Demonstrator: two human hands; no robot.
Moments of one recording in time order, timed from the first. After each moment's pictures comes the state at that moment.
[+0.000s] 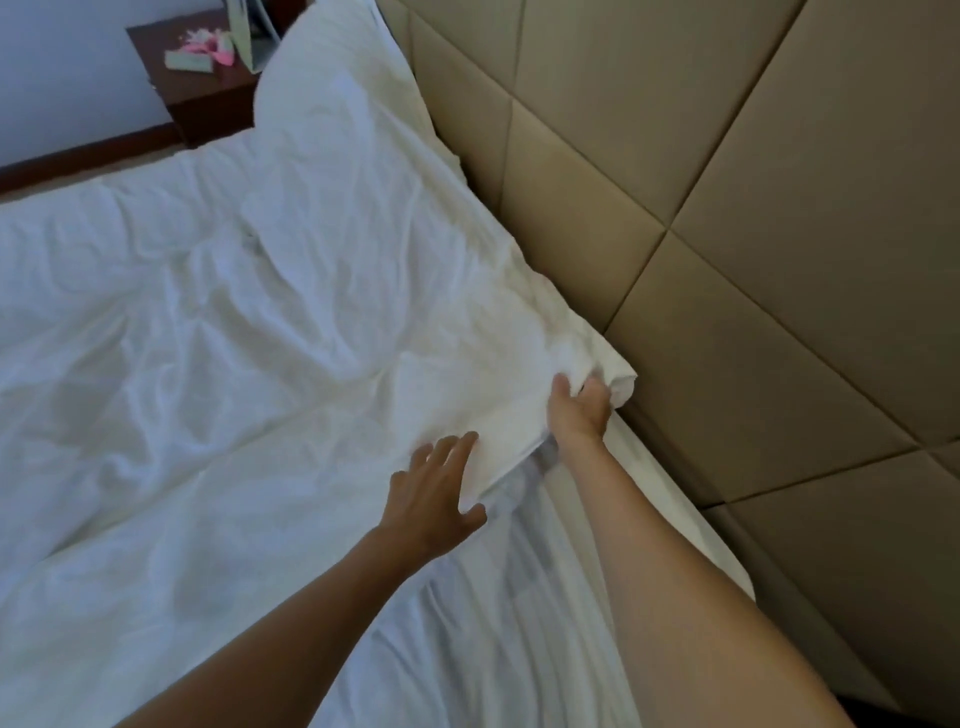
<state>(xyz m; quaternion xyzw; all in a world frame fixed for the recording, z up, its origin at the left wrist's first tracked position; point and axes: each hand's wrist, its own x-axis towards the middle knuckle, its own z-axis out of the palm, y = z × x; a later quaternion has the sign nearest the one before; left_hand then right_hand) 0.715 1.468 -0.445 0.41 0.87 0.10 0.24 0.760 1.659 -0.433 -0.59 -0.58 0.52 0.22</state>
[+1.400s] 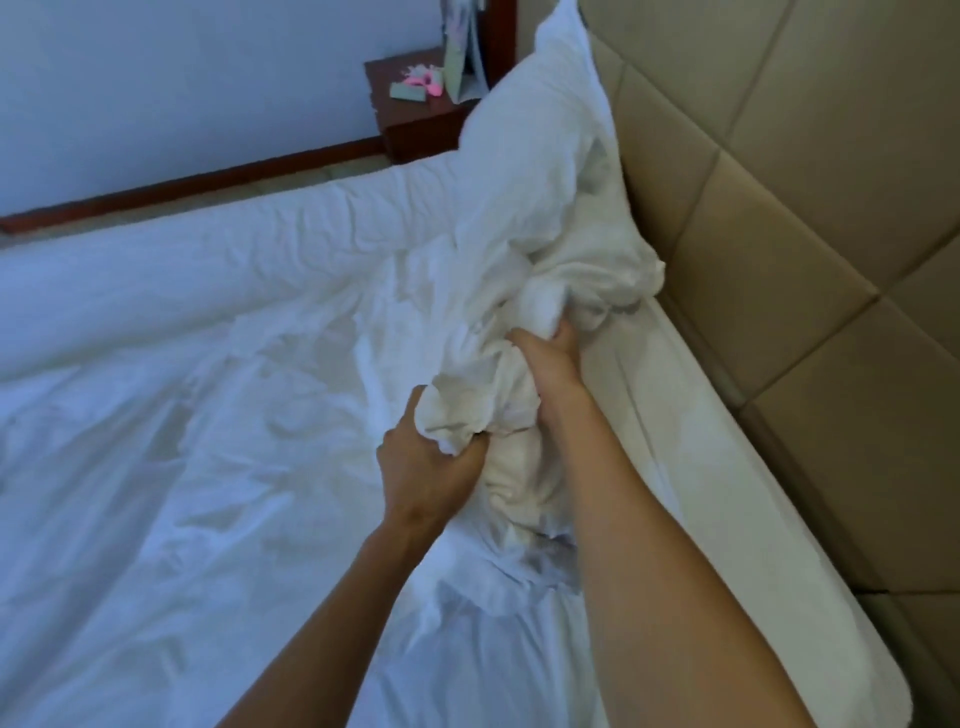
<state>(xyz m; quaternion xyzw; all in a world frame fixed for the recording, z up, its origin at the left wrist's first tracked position) 0.683 1.317 -0.308 0.06 0.90 0.44 0.01 0.625 1.478 -0.336 -0.31 -0.55 0.76 0.12</state>
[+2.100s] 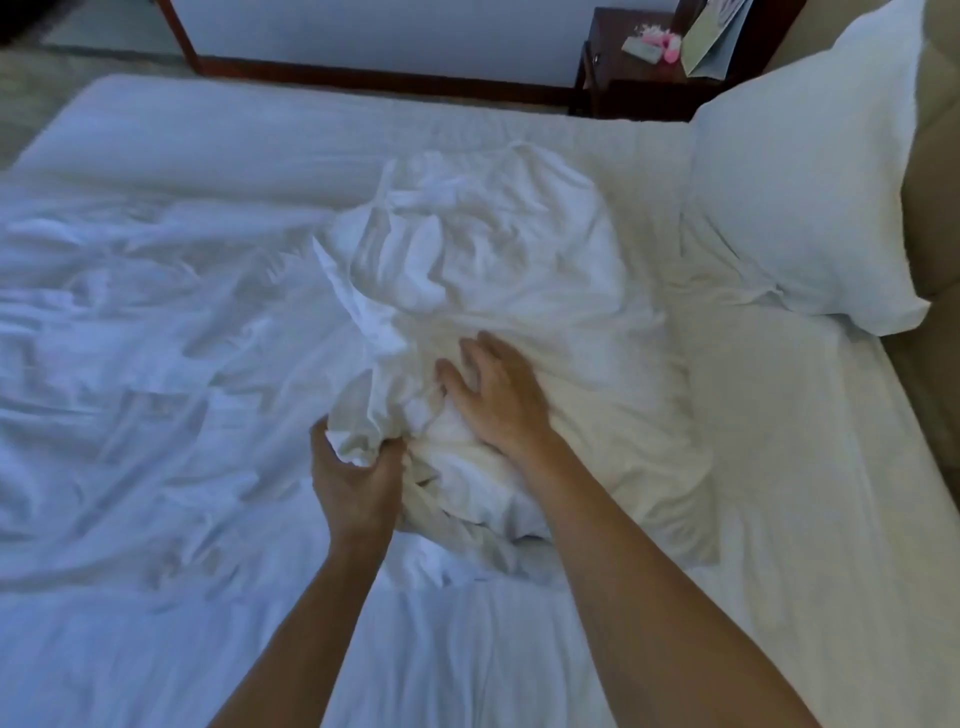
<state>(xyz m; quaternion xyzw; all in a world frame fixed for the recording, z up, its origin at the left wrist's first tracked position) 0.719 0.918 -0.397 -0.30 0.72 0.61 -0.10 0.632 1.064 -0.398 0.01 -0.95 0.30 -0.02</state>
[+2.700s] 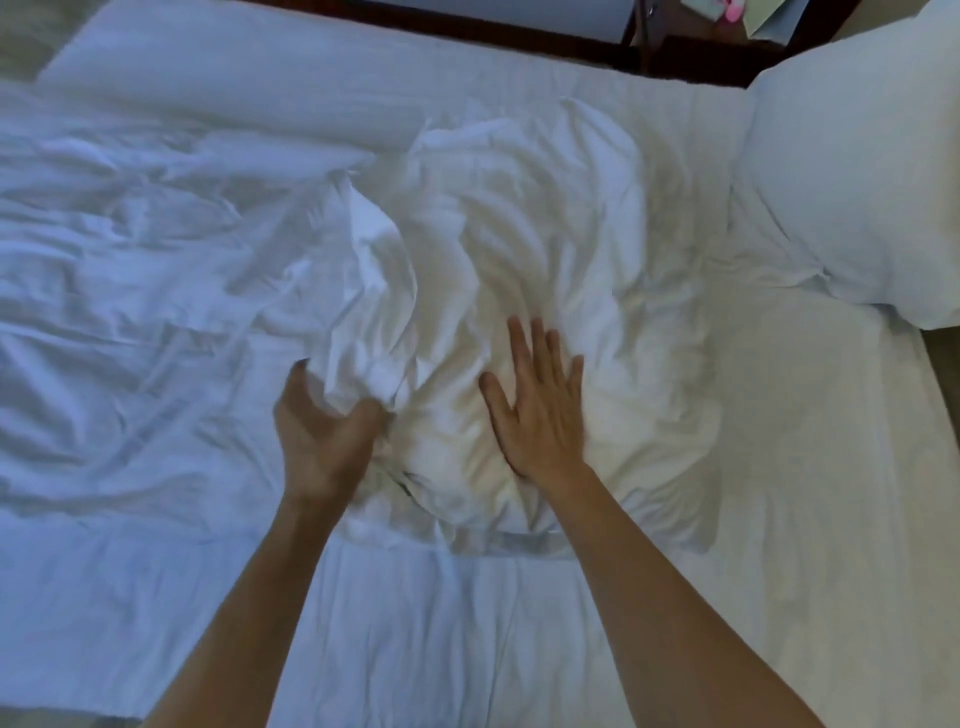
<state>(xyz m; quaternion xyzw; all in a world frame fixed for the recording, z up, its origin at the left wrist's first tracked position) 0.727 0.839 -0.374 -0.26 0.78 0.56 -0.09 0.693 1.041 -0.427 0.01 -0.98 0.21 0.00</state>
